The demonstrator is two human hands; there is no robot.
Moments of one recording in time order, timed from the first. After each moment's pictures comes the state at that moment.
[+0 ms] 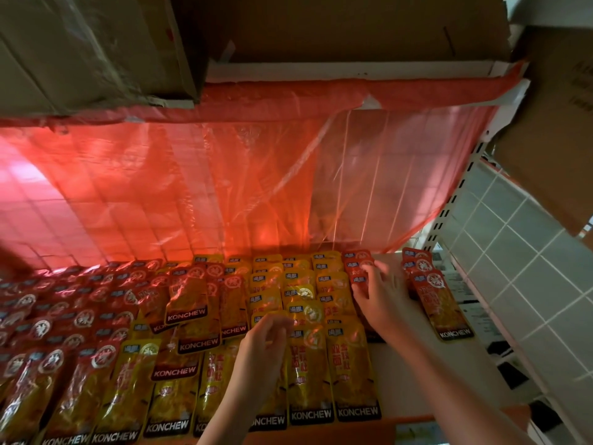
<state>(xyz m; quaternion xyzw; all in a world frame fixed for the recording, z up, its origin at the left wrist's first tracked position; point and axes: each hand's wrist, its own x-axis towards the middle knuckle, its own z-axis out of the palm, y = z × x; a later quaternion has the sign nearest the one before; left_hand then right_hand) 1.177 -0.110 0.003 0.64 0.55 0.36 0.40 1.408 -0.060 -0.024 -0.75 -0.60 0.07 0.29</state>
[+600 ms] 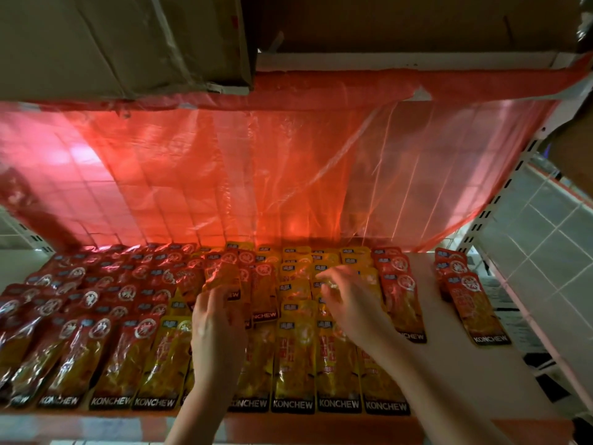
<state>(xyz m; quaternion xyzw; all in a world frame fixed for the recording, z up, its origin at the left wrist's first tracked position) 1.109 -0.106 0.014 0.57 0.69 0.43 0.13 1.315 -0.079 0.011 -0.56 -0.74 0.13 0.34</state>
